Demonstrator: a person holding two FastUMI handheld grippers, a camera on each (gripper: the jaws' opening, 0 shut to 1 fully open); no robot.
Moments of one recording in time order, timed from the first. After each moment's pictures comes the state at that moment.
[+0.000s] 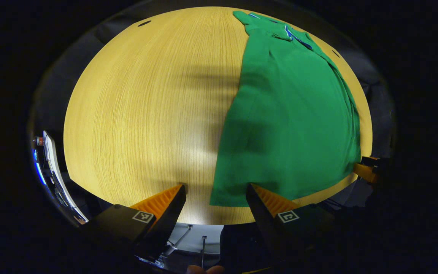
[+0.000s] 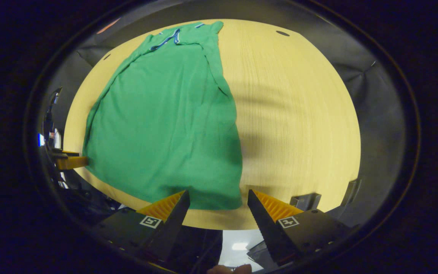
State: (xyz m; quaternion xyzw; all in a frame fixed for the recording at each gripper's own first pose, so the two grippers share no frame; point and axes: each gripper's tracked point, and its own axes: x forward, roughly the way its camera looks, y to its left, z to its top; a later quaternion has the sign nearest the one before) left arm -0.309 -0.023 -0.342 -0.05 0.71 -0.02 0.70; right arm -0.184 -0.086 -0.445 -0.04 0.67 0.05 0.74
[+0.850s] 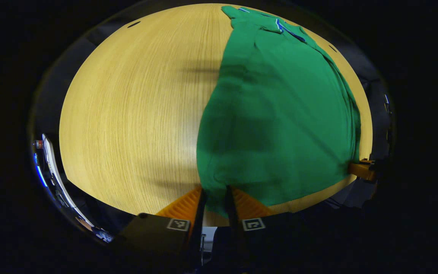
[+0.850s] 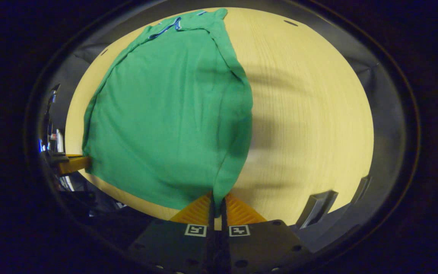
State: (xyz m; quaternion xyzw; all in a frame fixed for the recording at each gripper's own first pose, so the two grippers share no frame) left arm -0.341 -0.169 -0.168 -0.06 0.72 -0.04 0.69; right arm -0.194 -0.068 -0.456 -0.02 0.71 0.07 0.70
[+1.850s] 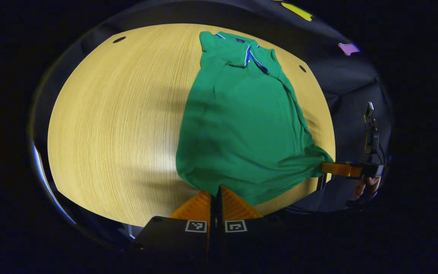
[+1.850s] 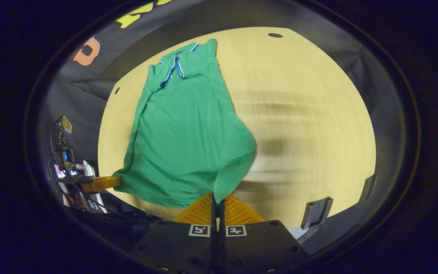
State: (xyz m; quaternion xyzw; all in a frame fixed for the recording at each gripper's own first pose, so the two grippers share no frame) left arm -0.271 -0.331 0.111 -0.13 0.64 -0.11 0.75; right arm -0.129 -0.054 -0.376 0.12 0.64 0.10 0.75
